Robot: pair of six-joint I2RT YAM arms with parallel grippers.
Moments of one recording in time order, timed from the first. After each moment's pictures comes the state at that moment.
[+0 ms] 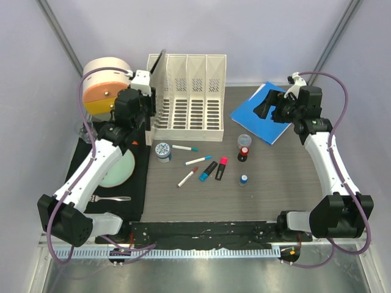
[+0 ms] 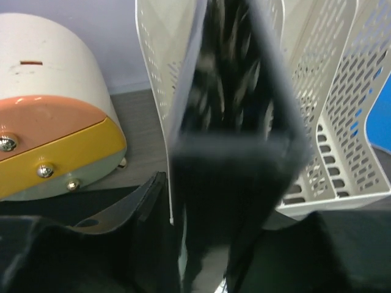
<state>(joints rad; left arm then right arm) -0.39 1.28 1.22 -0.14 -0.24 0.00 -0.02 1.30 1.19 -0.39 -0.38 0.27</state>
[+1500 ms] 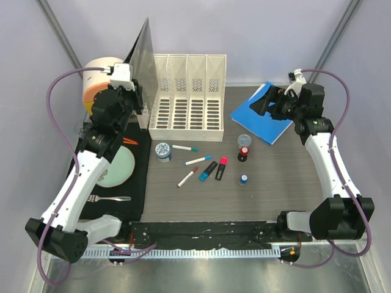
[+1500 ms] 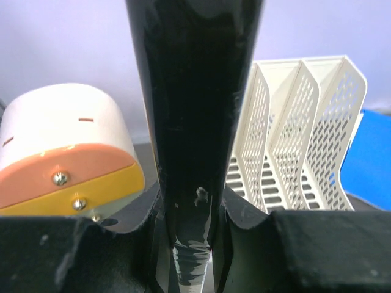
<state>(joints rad) -0.35 1.14 1.27 -0.14 -0.21 0.01 -0.02 1.28 1.20 -0.33 -0.50 0.35</state>
